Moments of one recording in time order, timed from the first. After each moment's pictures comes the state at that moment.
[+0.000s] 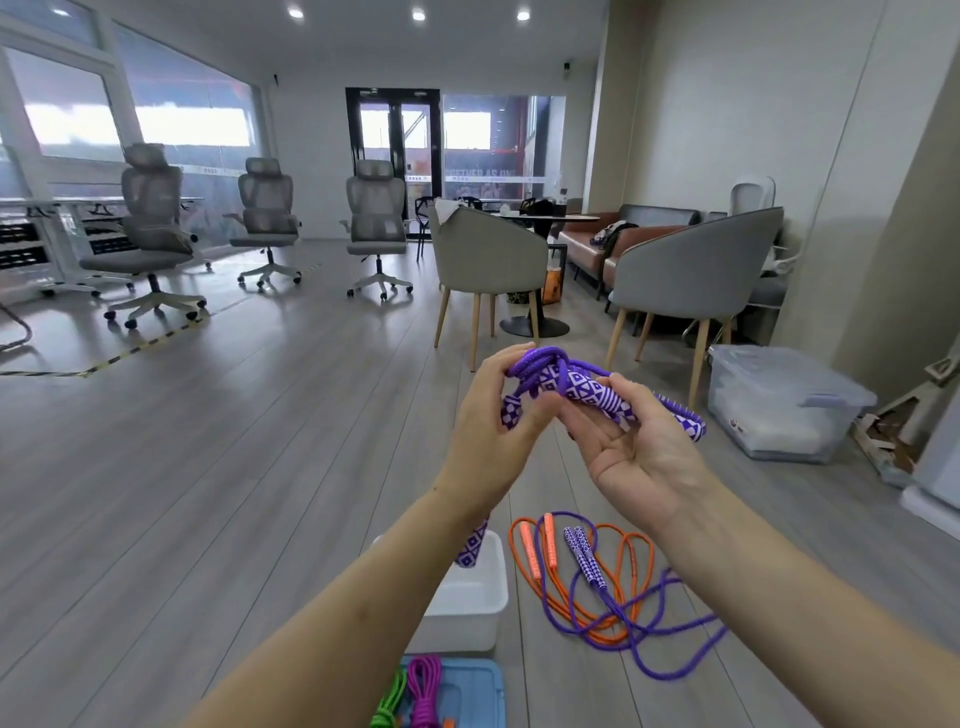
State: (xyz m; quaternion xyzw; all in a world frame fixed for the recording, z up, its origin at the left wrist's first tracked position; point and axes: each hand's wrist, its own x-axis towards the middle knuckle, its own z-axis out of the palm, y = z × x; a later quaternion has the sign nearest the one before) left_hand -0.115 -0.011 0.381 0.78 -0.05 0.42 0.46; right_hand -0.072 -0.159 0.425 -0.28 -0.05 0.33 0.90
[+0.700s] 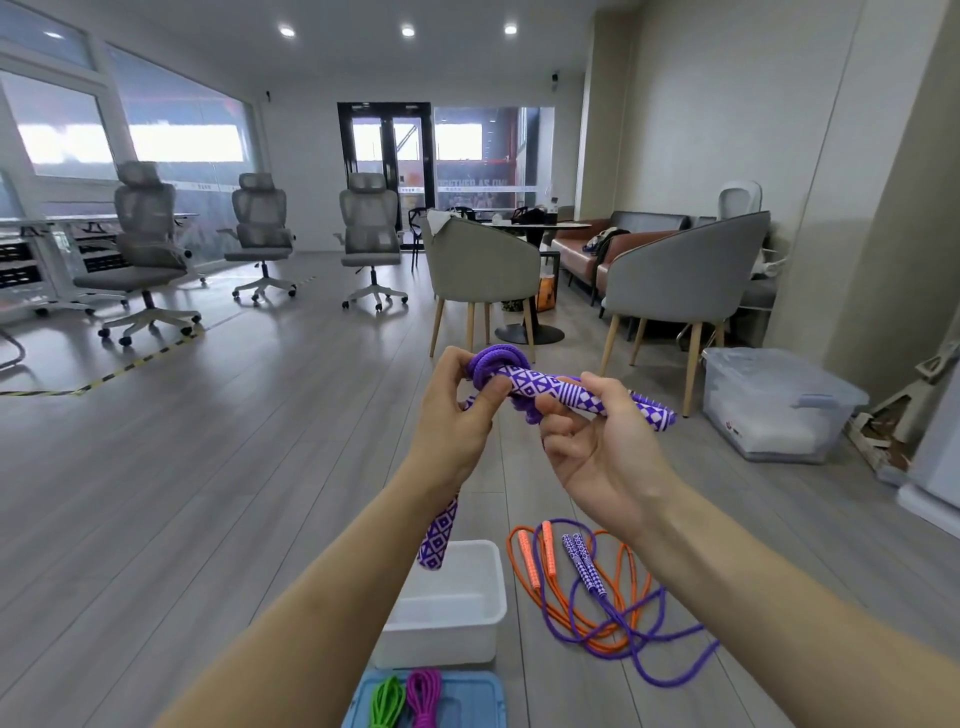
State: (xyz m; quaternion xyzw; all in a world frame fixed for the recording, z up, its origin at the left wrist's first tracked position) left_hand -0.112 0.014 0.396 0.73 0.02 0.41 0.55; right_hand -0.070 -0.146 0.427 -0.34 -0.11 0.36 0.86
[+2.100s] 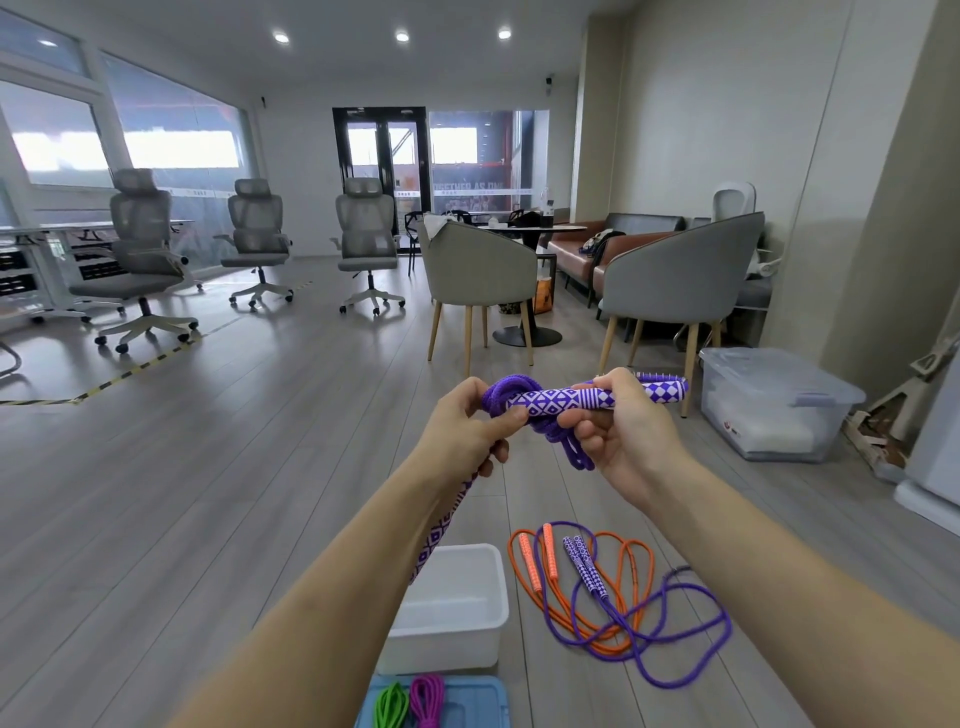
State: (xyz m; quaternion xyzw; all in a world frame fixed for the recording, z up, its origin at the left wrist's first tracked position) left_hand -0.117 0.010 0.403 0.74 0.10 0.25 0.62; right_hand -0.034 -0.150 0.425 -0.54 -0.11 0.21 0.81
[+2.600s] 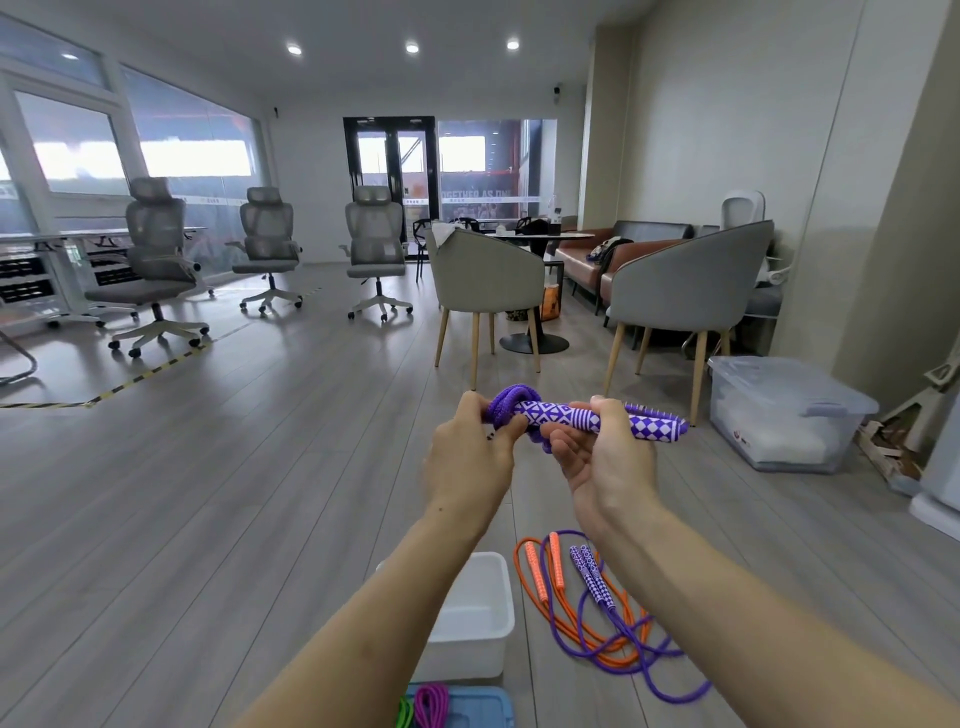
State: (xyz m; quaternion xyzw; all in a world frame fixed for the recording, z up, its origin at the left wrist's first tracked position) left_hand -0.115 -0.006 0.386 0.83 0.22 0.41 0.31; right_hand -0.065 -0.123 0.408 -0.43 -0.05 0.14 0.89
